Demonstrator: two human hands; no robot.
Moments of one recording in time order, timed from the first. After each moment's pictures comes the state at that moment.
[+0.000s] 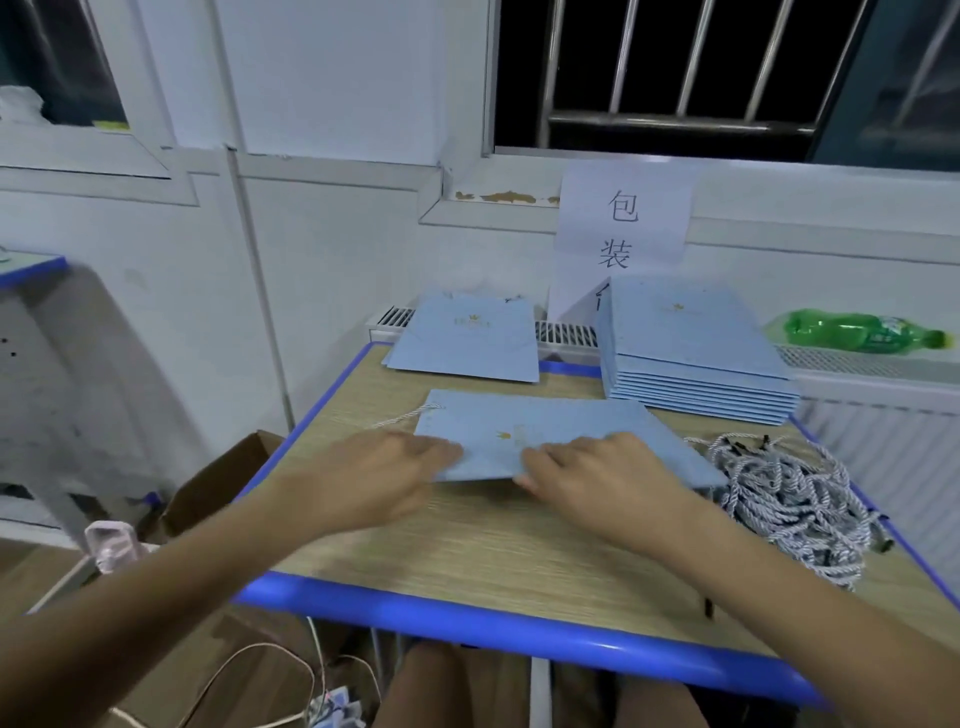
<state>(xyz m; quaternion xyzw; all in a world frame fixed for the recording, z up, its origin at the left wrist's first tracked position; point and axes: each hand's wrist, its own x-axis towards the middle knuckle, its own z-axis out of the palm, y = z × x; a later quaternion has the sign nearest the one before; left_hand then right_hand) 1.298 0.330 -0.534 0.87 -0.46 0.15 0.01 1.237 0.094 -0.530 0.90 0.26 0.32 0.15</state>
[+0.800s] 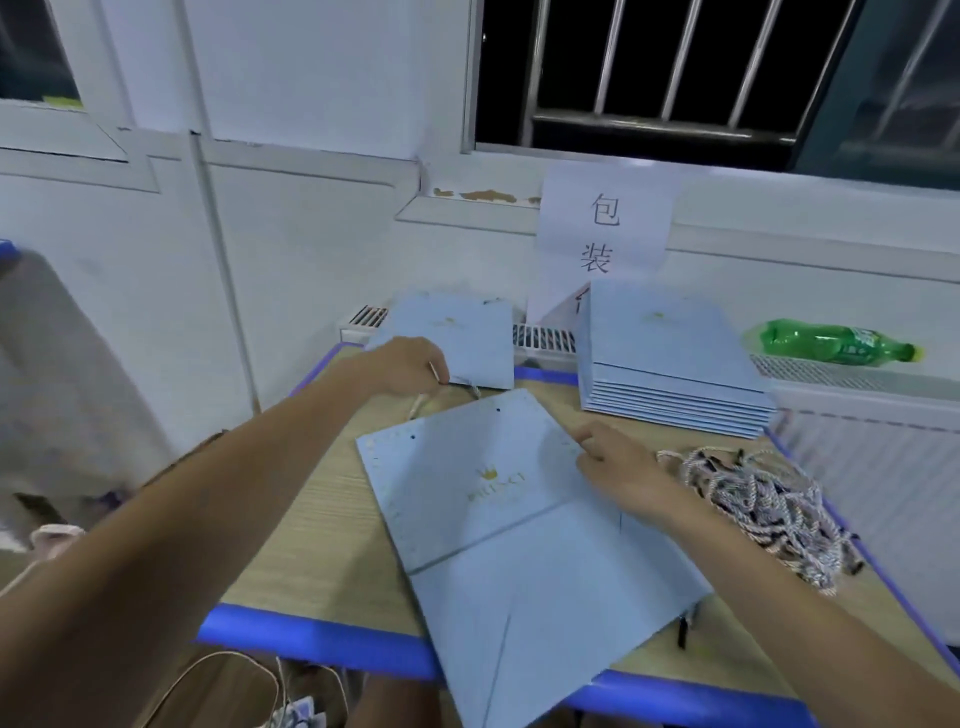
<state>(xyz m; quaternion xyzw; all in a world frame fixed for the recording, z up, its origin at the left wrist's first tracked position) 1.408 0.260 -0.489 0.96 -0.24 -0.06 0.15 1.288 0.029 -0.548 0.96 -0.07 0.02 -0.28</state>
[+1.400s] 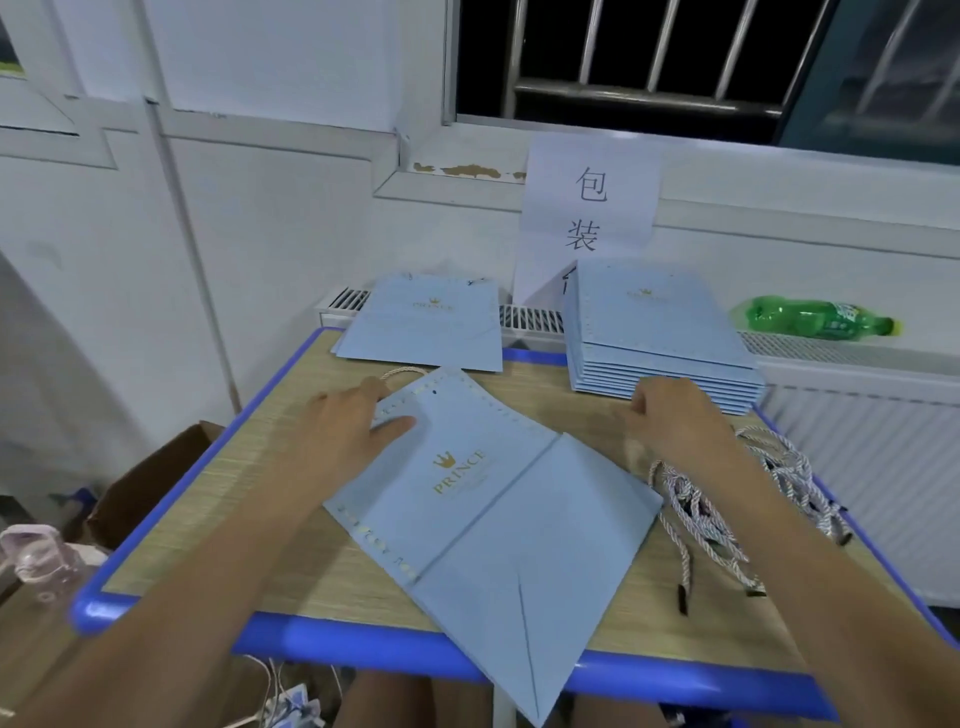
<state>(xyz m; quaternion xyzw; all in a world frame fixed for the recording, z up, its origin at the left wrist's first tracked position) 1.355 0.294 -0.557 0.97 -0.16 0.13 0.16 1.285 -0.010 -0.520 0.98 -0.13 0.11 -0.06</state>
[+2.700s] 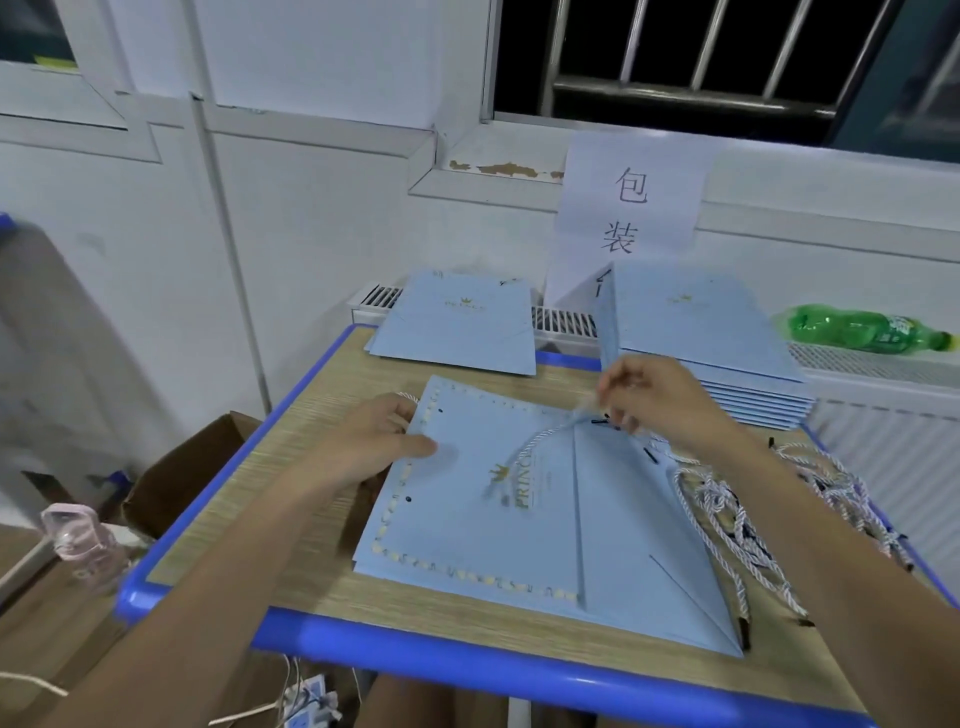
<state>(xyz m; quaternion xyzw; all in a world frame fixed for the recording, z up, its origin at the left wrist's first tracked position) 1.327 0.306 -0.531 0.84 -0.10 -0.15 0.51 1.307 0.020 -0.506 0.89 0.00 0.07 -0.45</state>
